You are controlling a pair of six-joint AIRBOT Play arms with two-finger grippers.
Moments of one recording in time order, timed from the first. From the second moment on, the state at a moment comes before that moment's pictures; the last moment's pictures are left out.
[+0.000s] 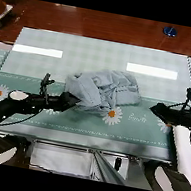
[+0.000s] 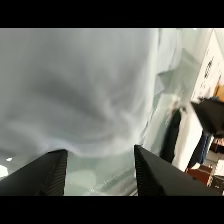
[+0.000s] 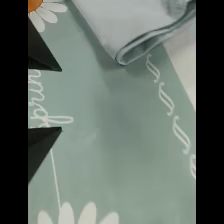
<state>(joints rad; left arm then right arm) -0.30 -1.01 0.31 0.08 -0.70 -1.11 -0.23 -0.87 0.51 -1.06 0.90 1.50</state>
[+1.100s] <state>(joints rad) -0.29 -1.23 0.58 -0.02 -0.72 -0.93 -0.01 -1.43 0.81 -0.84 0.82 1.52</state>
